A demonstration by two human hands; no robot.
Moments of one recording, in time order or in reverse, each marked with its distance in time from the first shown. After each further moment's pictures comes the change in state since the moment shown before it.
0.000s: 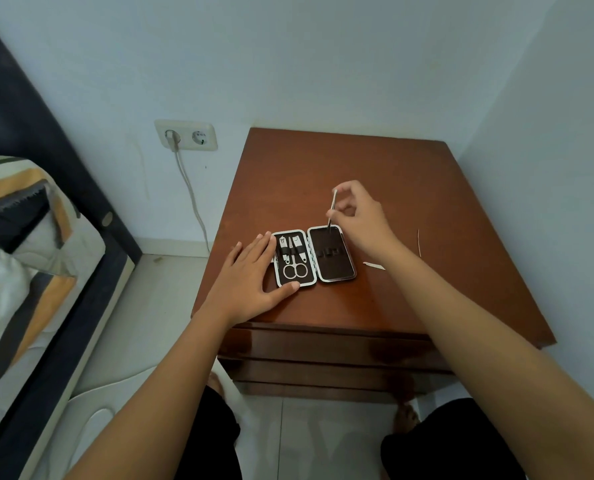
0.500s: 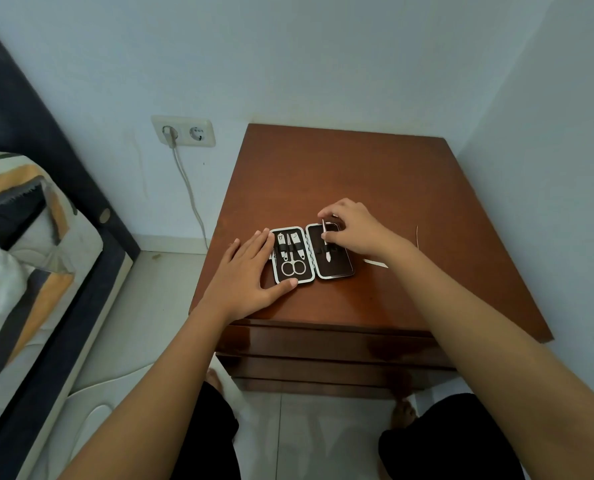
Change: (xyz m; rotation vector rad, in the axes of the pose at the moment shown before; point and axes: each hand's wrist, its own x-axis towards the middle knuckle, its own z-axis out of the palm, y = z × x) left_hand 0.001 -0.002 0.003 -0.010 0.033 0.002; right_hand 0.004 0.008 -0.002 -0.450 -0.360 -0.010
